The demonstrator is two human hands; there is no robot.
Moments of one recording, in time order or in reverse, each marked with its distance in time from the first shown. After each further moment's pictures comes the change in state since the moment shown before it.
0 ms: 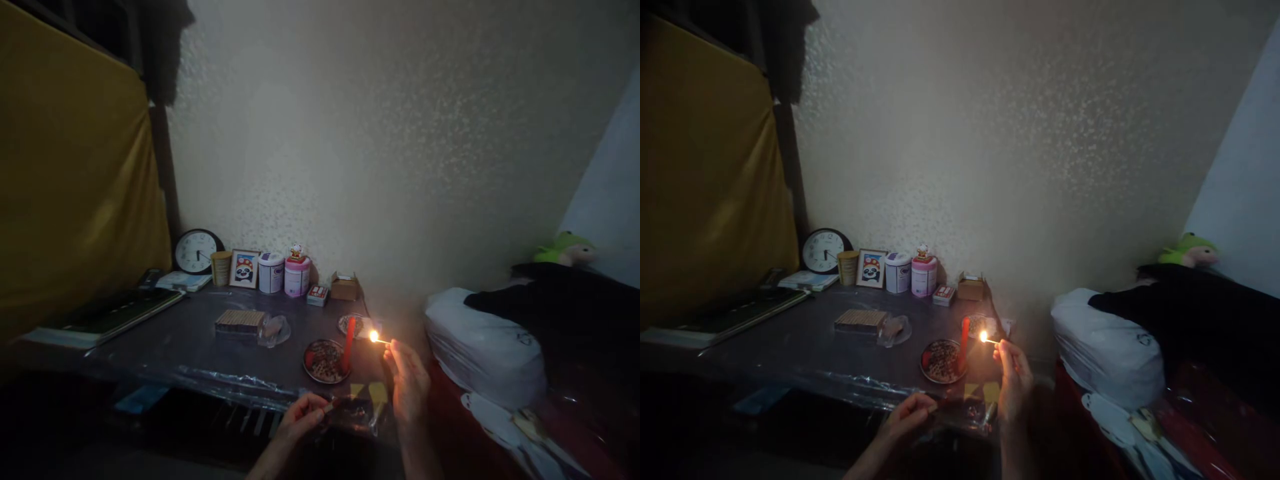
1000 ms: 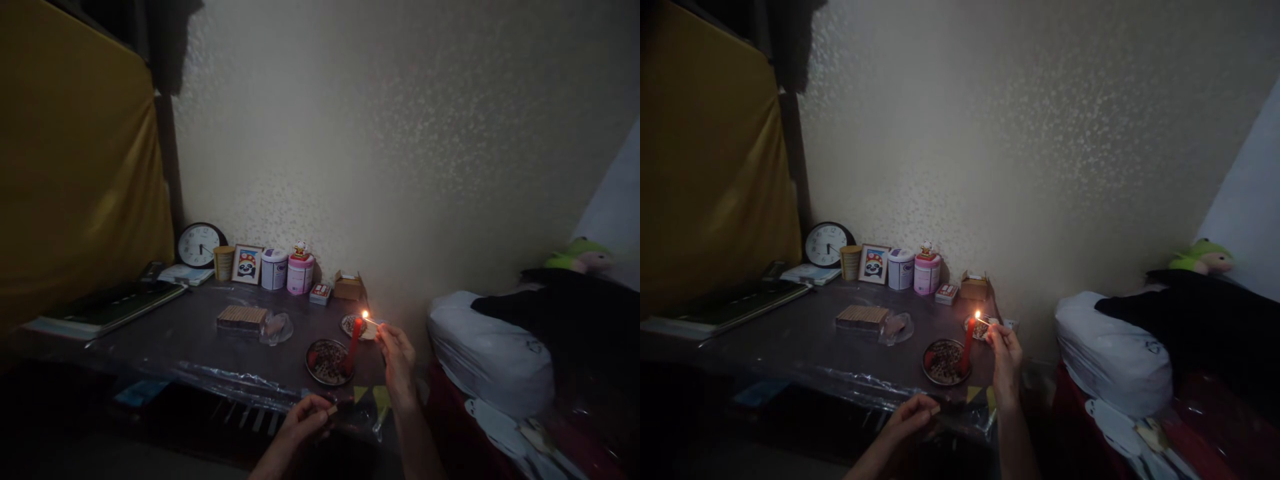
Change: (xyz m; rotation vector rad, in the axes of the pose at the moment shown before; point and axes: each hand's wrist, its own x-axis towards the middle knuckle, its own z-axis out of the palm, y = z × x) left_hand -0.005 0.011 0.003 -0.030 0.004 -0.069; right_hand 0.023 -0.003 0.043 0.183 -0.116 0.199
